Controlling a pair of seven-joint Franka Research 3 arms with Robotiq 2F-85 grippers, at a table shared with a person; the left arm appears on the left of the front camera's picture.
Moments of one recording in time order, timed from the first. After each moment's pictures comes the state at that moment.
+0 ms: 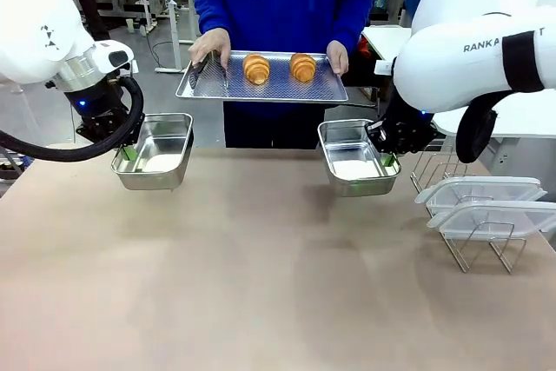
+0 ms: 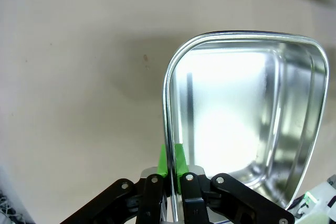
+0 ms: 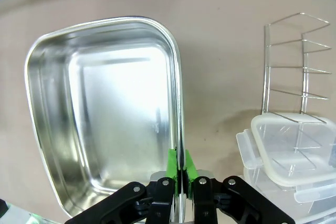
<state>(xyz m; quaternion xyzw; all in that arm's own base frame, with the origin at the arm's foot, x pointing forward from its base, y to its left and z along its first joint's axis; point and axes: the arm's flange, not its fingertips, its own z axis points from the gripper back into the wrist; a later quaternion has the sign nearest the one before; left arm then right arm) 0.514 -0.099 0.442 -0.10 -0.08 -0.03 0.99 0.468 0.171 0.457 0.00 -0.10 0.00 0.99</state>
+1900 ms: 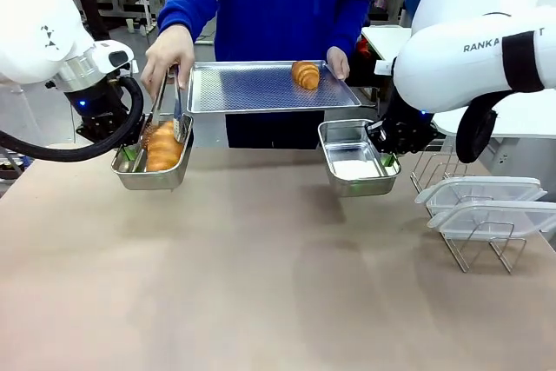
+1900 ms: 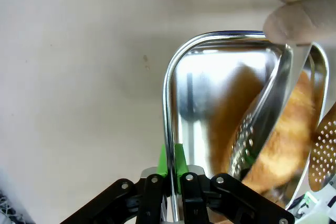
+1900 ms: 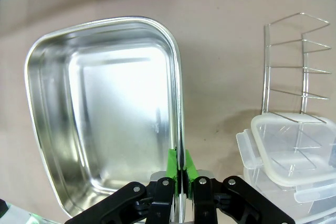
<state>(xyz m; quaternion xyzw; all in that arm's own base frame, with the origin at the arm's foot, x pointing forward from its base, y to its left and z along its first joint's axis) 0.514 -0.099 0.442 -0.10 -0.08 -0.03 0.99 0.468 0.171 0.457 0.00 -0.10 0.00 0.99</state>
